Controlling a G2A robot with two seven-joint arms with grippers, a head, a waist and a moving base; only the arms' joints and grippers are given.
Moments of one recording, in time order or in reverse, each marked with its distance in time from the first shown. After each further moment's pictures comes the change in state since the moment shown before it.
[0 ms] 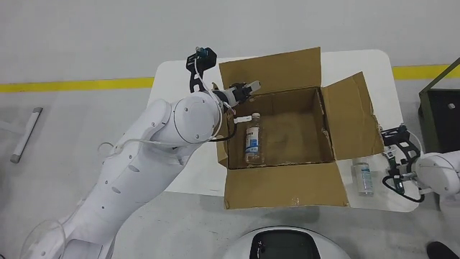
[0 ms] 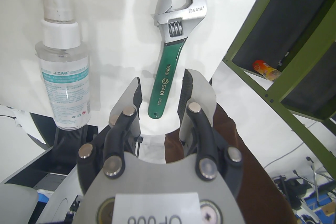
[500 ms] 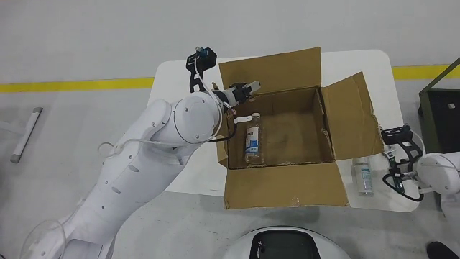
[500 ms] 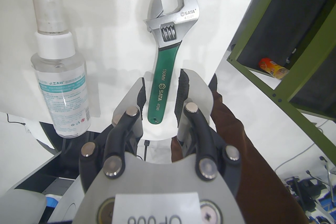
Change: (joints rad) left arm 0.000 0.000 0.000 0.000 0.000 0.000 0.000; right arm -0.005 0.005 0.006 0.019 0.006 0.032 -0.024
